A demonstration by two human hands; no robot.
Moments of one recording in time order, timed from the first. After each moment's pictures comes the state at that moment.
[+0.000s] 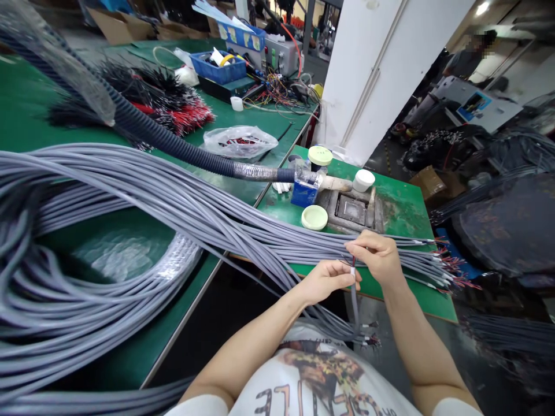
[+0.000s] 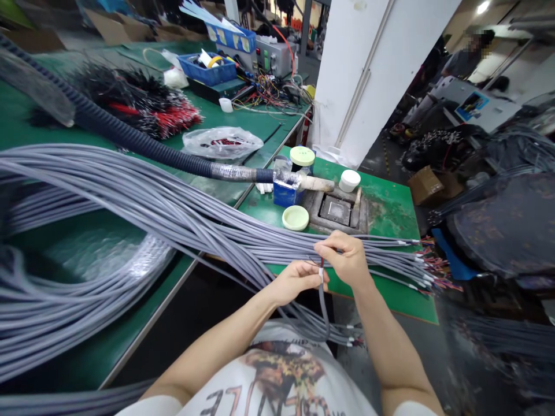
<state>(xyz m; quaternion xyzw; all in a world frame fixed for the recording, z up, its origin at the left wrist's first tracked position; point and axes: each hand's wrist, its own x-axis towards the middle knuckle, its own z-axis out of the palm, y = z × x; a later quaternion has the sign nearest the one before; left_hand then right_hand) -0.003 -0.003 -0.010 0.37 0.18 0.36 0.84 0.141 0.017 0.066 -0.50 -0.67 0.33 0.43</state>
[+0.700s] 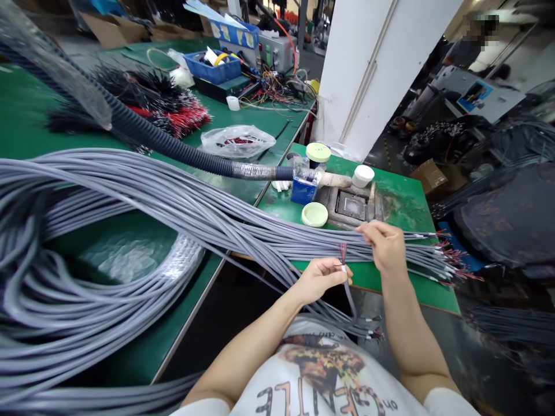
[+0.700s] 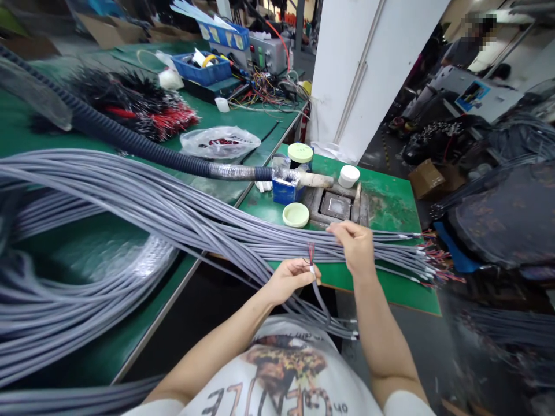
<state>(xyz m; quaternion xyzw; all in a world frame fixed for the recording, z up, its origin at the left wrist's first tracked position) -0.016 -0.012 -0.019 0.38 0.22 0.41 0.80 0.144 0.021 0.064 -0.56 -0.58 0.31 0.50</state>
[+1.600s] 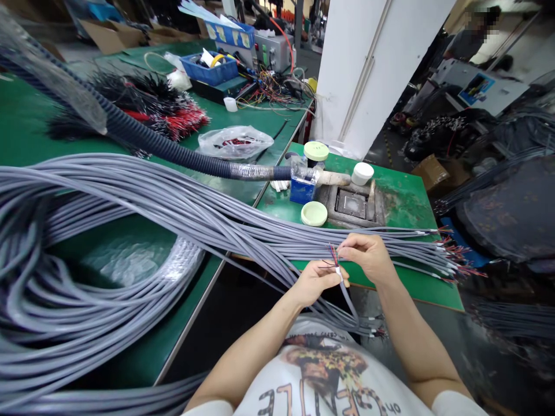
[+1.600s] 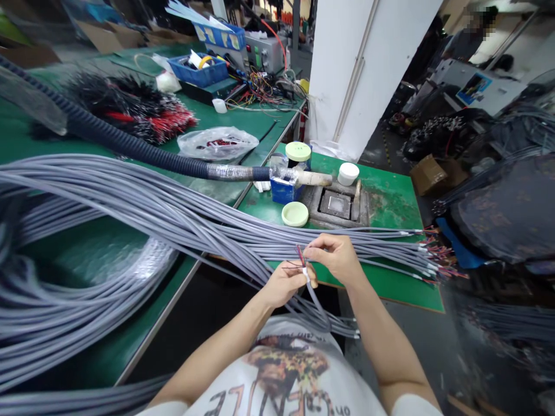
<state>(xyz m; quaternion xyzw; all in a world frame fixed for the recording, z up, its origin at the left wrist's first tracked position) -0.020 -0.016 -0.028 0.37 0.19 0.43 0.80 0.128 0.009 0.052 -0.50 -0.57 0.50 0.42</state>
